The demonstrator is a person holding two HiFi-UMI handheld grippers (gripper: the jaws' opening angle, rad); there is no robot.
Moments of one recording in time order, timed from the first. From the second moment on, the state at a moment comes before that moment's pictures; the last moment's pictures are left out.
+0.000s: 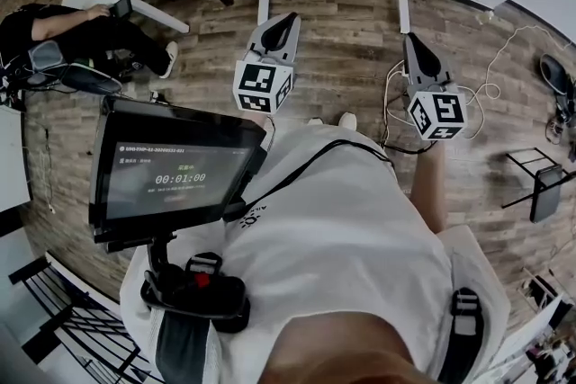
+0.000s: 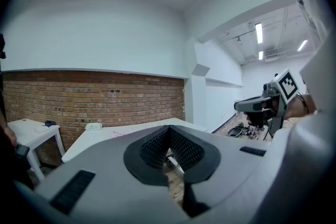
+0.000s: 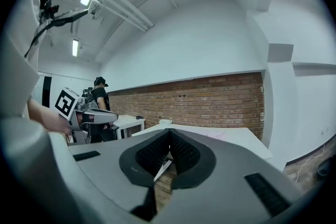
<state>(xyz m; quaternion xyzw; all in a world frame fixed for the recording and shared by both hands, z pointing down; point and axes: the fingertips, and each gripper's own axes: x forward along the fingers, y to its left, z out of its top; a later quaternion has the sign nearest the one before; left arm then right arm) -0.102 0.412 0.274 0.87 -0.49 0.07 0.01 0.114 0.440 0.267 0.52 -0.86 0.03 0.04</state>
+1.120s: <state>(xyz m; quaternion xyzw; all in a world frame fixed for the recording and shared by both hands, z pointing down) -0.106 0.384 0.277 0.87 -0.49 0.08 0.02 0.109 0.411 0.260 0.51 -0.86 0.03 0.06</state>
